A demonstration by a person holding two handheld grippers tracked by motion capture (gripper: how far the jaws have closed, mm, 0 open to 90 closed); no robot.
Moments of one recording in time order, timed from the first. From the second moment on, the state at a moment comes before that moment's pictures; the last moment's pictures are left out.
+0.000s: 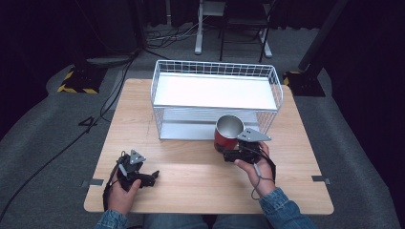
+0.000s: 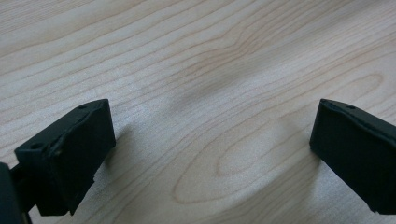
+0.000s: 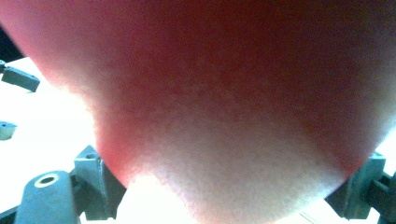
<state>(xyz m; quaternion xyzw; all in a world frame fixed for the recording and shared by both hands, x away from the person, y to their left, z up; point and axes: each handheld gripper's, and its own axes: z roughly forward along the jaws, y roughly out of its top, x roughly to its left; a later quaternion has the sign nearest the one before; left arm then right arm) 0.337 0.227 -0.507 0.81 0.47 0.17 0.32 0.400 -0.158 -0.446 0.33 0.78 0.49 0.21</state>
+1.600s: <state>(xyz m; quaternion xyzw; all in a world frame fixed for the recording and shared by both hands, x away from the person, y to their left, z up) 0.337 0.227 -0.507 0.81 0.47 0.17 0.32 0.491 -0.099 -0.480 0.39 0.75 0.48 0.24</state>
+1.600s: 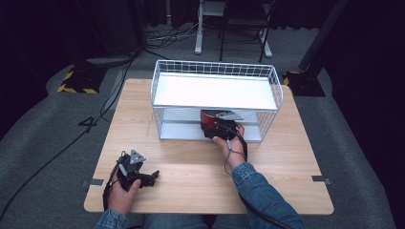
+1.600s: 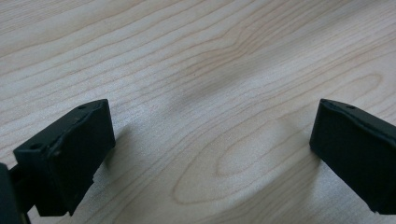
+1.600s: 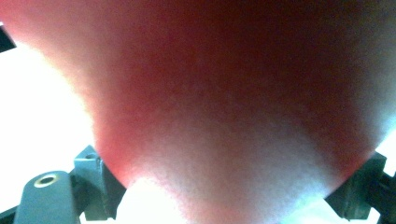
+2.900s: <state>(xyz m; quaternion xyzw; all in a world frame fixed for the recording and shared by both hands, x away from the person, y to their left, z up) 0.338 0.226 -0.507 0.81 0.47 0.17 0.32 0.486 -0.112 -0.483 0.41 0.76 0.46 0.23</state>
